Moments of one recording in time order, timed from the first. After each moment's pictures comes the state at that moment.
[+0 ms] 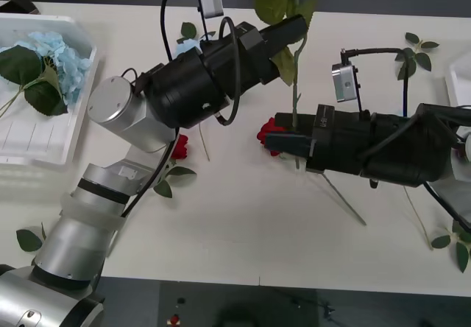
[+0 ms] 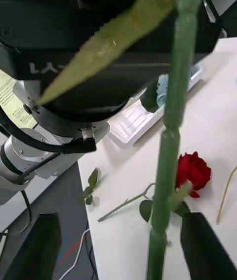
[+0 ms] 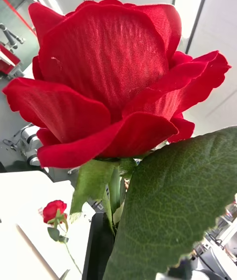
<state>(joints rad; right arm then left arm) -0.18 -0.64 0.21 -1.93 -1.89 0.87 2.29 -0.50 0.13 -0.21 -1.56 2.06 0.77 -2.58</state>
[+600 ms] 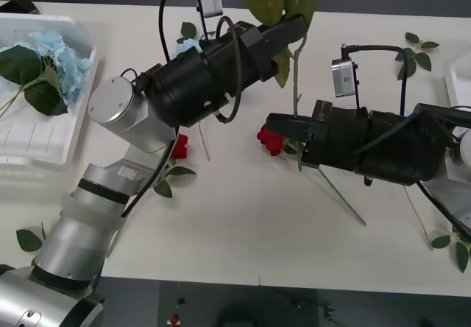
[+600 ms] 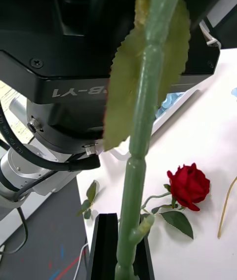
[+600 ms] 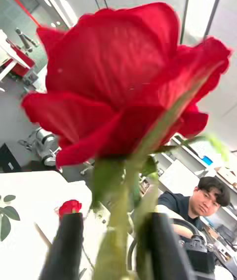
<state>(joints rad) -0.18 -0.62 0.22 -1.92 -1.90 0.83 2.29 -0.50 0.13 -0.21 -1.56 2.03 0.72 -2.58</state>
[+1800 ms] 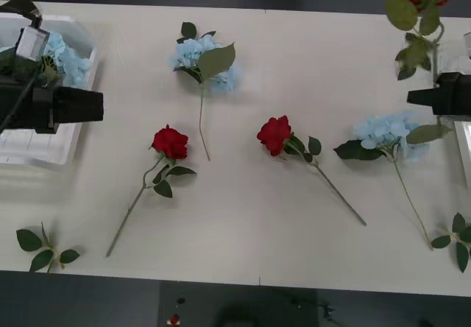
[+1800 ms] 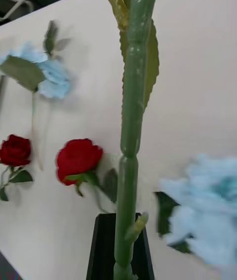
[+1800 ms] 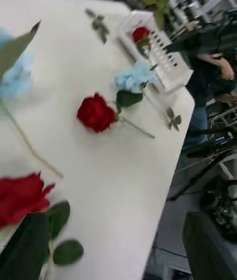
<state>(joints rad) -0.27 -1.20 0.18 -1.58 -1.85 0.80 1.75 -0.42 0.69 0.27 -1.43 1.76 1.61 -2.23</state>
